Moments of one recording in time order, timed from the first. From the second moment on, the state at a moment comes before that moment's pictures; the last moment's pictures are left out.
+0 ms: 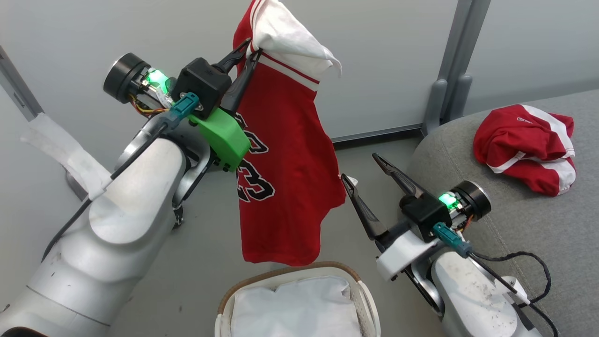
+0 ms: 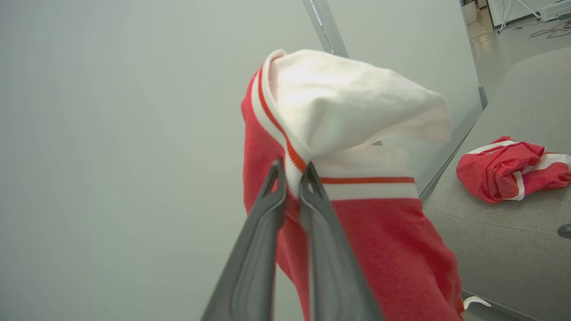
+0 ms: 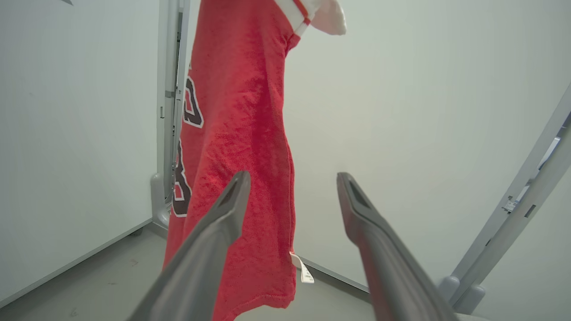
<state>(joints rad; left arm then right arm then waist) -0.89 0.29 -0.72 0.42 -0.36 -0.11 -0.08 -0.35 -0.05 0.35 0.28 -0.01 0.13 -0.26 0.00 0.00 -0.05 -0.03</state>
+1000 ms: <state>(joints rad) -0.91 0.24 -0.84 0.27 -0.41 -0.12 -0.09 -0.69 -0.13 0.75 0.63 0.15 0.13 -0.26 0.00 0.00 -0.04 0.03</state>
